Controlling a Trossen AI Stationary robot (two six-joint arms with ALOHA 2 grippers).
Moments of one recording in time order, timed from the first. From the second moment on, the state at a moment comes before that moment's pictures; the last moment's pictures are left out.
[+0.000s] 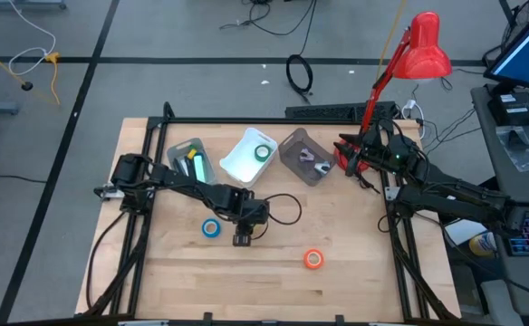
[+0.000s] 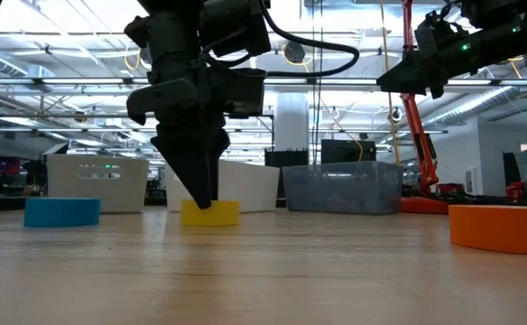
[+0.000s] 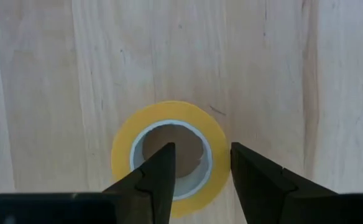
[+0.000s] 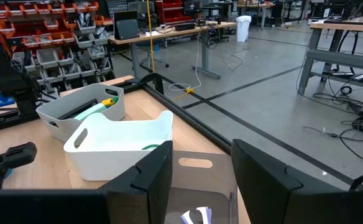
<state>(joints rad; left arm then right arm) -0.13 1.89 1.23 -0.58 0.03 -0.08 -0.54 0.58 0.39 0.06 0.03 0.07</state>
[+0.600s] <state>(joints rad) -0.13 1.93 1.23 -0.59 0.07 -0.14 -0.54 0.58 0.39 0.05 0.03 0.07</state>
